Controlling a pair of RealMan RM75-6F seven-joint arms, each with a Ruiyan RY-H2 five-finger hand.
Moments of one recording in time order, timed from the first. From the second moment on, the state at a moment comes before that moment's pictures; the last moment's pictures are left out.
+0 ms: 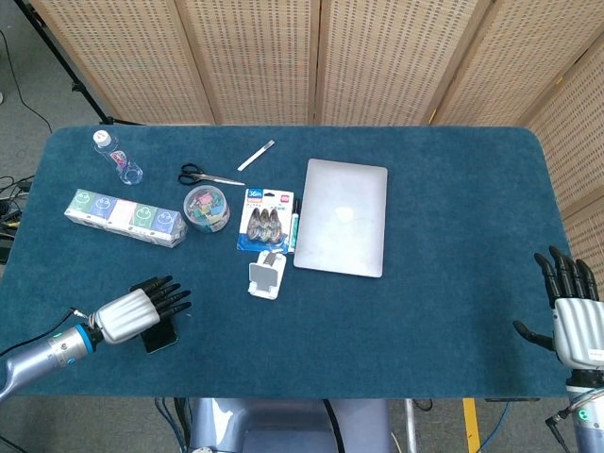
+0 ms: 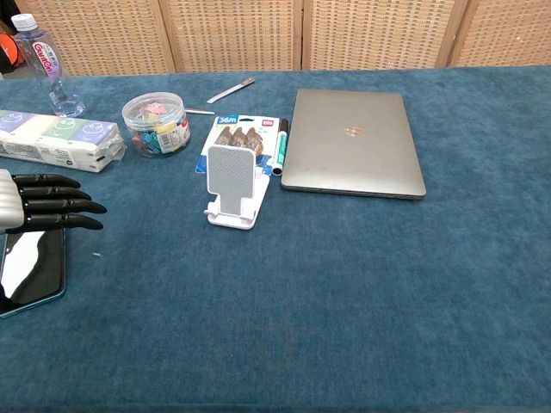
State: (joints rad) left arm -0.61 -1.36 0.24 -0.96 2.06 1.17 -0.15; right arm 0.09 -1.13 0.13 -1.60 -1.46 1.52 -0.02
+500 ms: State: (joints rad) left arm -0.66 -1.36 0.29 -0.98 2.04 1.10 -0.20; right arm 0.09 -1.13 0.13 -1.60 -1.45 1.52 -0.01
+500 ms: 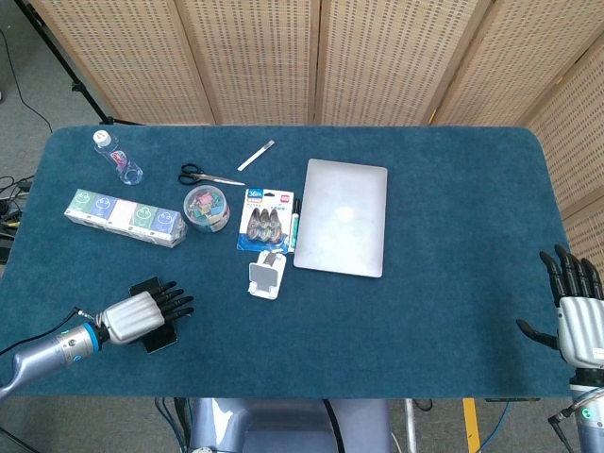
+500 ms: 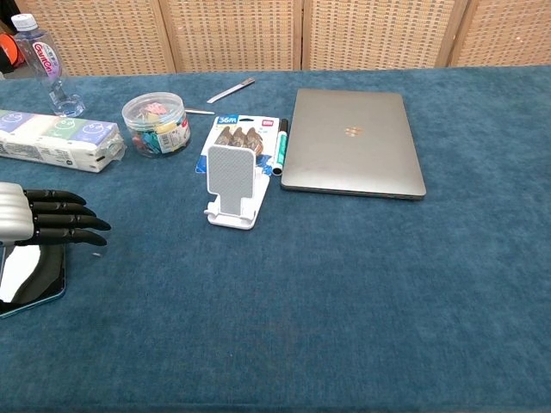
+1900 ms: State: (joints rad) left arm -0.52 -1.56 0.35 -0.57 2.01 1.42 -0.31; right arm 0.09 -1.12 0.13 -1.61 -1.45 1.51 0.00
